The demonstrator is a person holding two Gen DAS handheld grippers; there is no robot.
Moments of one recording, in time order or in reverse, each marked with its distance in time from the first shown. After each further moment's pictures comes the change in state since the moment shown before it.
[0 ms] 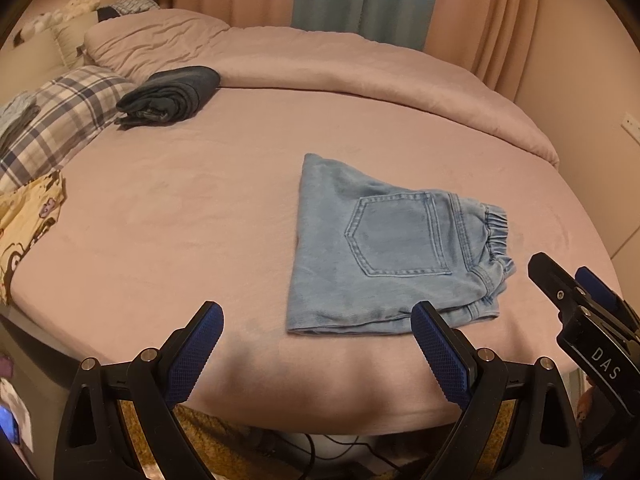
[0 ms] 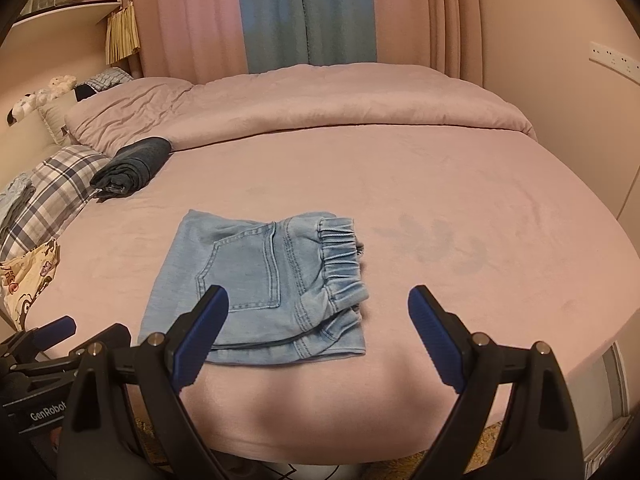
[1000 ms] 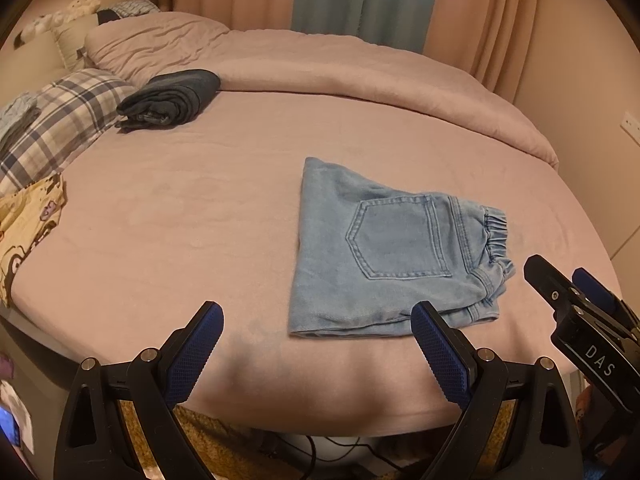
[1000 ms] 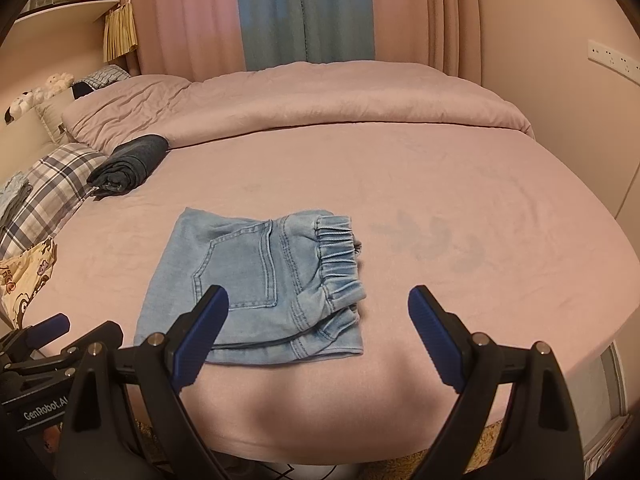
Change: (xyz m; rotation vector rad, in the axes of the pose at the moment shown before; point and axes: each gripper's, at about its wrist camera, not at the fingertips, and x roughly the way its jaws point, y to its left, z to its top) left arm 0.000 0.002 0.001 0.006 -0.009 -0.009; right arm 0.004 0.001 0.000 0.001 0.009 -0.007
